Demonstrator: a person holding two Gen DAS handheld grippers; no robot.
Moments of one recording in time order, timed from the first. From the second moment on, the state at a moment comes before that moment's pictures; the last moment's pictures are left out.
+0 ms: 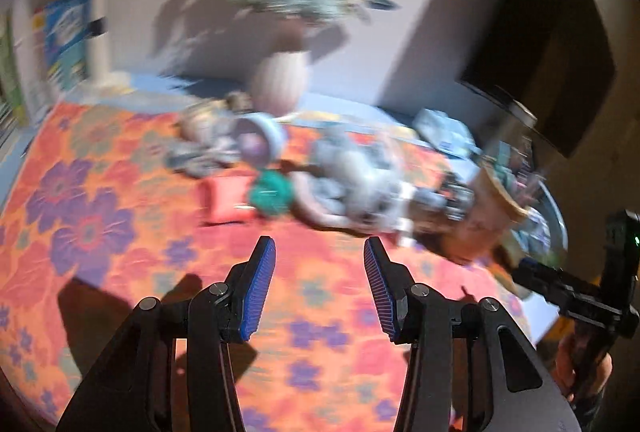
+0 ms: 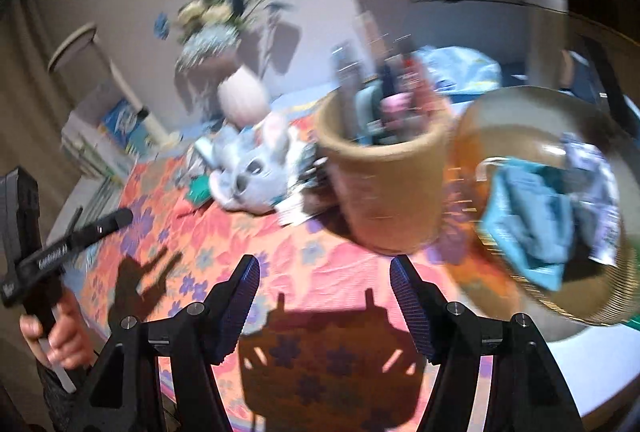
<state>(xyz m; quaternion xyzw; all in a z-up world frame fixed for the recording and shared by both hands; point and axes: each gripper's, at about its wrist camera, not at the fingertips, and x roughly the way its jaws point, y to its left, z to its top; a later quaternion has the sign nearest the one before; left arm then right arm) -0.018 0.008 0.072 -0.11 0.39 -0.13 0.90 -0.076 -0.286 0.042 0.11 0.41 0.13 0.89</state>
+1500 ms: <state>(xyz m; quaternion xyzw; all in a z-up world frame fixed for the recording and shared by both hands) 0.069 -0.023 -0.001 0.06 0.38 -0.17 0.91 0.062 -0.165 0.003 0.09 0.38 0.09 0.92</state>
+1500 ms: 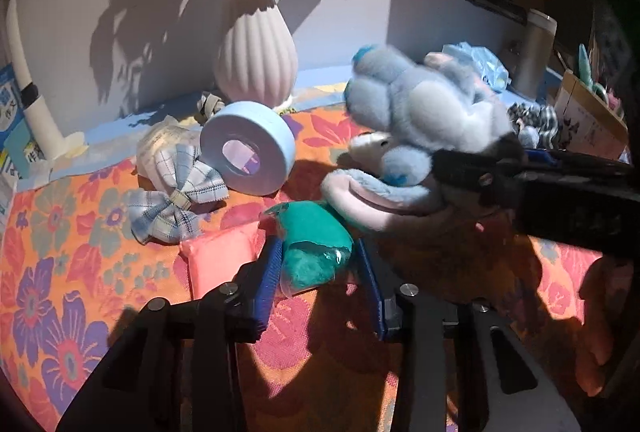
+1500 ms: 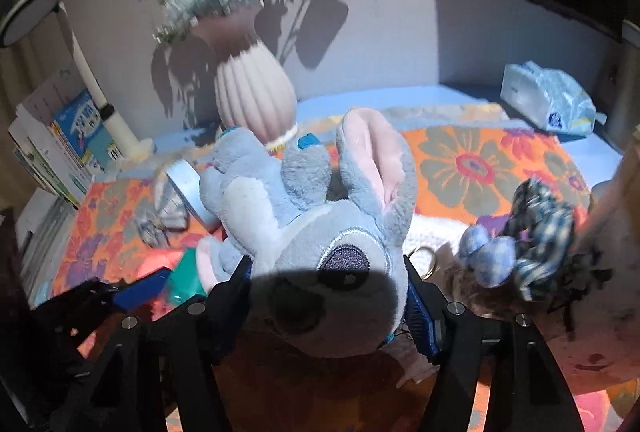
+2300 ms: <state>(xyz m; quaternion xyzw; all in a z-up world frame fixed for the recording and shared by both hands) -0.044 -0.043 0.032 0.00 0.36 -0.22 0.91 -0.056 -0.230 -0.002 0.11 0.47 0.07 0.87</state>
